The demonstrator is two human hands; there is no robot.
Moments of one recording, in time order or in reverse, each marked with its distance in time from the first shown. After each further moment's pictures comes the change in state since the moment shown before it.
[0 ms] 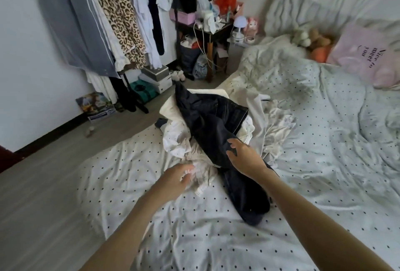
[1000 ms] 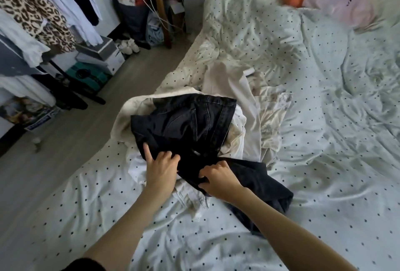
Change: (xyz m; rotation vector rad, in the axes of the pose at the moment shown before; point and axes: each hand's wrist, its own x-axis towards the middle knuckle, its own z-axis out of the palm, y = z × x) left_hand 0.202 -0.040 -0.012 0.865 0.057 0.178; right_hand 0.117 0.016 0.086 -0.146 -0.187 -0.060
